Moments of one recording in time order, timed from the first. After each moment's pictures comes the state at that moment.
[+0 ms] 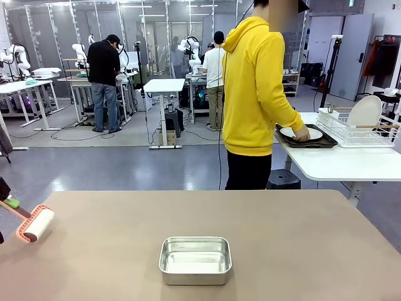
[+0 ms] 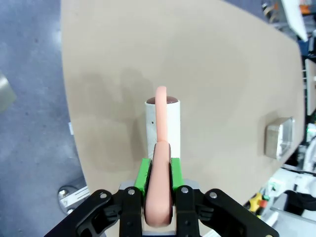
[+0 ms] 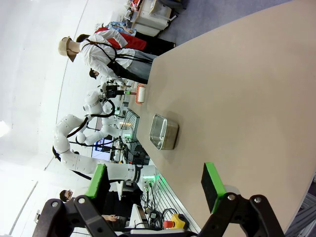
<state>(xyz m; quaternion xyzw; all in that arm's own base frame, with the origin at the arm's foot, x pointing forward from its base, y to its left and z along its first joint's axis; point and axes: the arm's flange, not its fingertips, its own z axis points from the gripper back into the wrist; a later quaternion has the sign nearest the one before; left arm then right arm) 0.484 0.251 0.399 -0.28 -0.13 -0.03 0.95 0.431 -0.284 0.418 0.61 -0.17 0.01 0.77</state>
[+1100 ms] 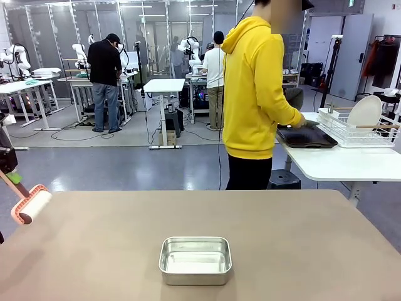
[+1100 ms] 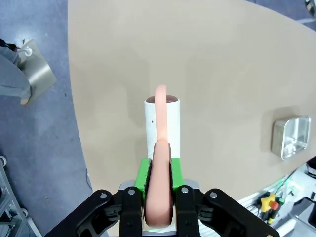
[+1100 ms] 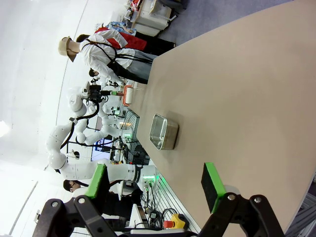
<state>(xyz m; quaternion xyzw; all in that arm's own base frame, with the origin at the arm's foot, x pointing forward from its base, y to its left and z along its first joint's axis) 0.462 0.164 0.510 -0.14 -0.11 -0.03 0.98 0.432 -0.284 0.418 0.61 -0.17 0.01 0.77</state>
